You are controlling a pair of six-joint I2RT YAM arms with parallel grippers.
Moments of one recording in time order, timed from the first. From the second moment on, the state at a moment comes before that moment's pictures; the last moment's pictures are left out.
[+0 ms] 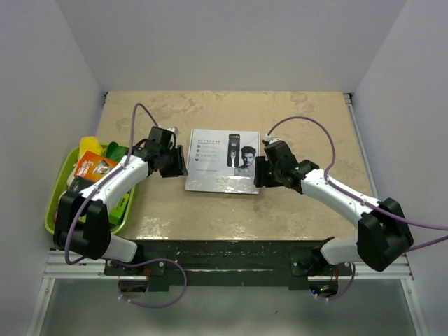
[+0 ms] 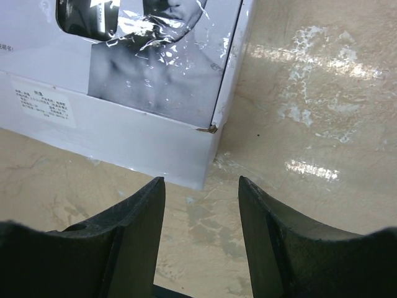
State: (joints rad) left arm -0.32 1.43 0.99 -0.55 0.10 -0.44; right arm 0.58 1.35 0.89 -0.46 0.08 0.46
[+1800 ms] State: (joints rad) left arm -0.37 1.53 1.39 -0.66 0.02 -0.35; right arm 0.84 1.46 0.82 -0.34 0.16 0.55
